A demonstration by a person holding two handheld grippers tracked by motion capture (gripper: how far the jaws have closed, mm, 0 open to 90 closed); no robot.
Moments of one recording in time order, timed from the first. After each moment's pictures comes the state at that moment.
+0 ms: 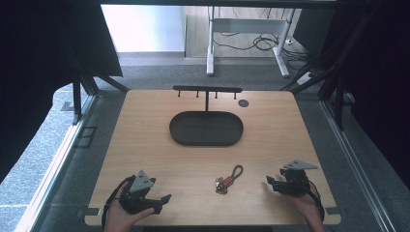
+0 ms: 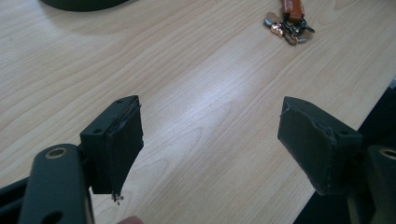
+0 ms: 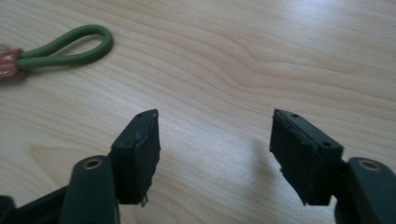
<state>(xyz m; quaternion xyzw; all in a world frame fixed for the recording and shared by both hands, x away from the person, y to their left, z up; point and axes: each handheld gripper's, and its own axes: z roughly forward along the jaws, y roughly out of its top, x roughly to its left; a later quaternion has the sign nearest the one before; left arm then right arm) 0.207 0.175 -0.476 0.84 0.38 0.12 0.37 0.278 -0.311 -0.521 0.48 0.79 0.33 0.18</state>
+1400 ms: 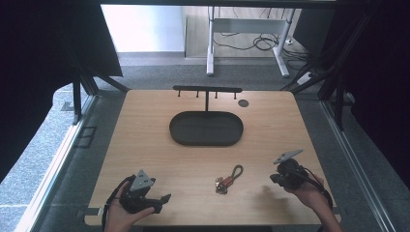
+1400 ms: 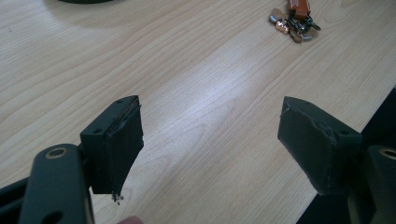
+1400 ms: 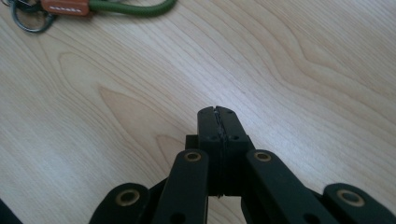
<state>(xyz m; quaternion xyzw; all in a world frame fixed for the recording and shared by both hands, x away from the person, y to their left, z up) 0.209 0.175 -0.479 0.84 0.39 0.12 0.36 0.292 -0.286 -0.472 0.39 0.89 0.20 0.10</state>
